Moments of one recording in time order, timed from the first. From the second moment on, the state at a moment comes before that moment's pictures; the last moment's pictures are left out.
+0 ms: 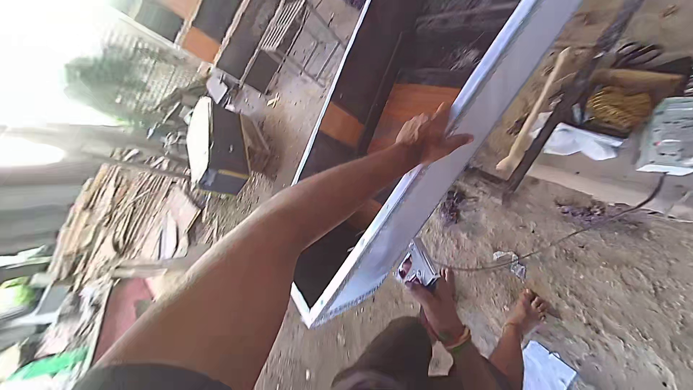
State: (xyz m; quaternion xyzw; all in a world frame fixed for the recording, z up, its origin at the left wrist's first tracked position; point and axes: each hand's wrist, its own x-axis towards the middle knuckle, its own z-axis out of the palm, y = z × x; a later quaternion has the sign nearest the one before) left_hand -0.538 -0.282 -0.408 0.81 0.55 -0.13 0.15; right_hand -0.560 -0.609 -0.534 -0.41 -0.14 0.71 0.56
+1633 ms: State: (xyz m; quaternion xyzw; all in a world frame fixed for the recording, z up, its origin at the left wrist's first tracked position) left_hand -0.543 -0.281 -0.408 0.85 0.50 -0.01 0.19; right_hand -0.682 -0.642 -0.541 -0.40 -0.51 0.51 0.57
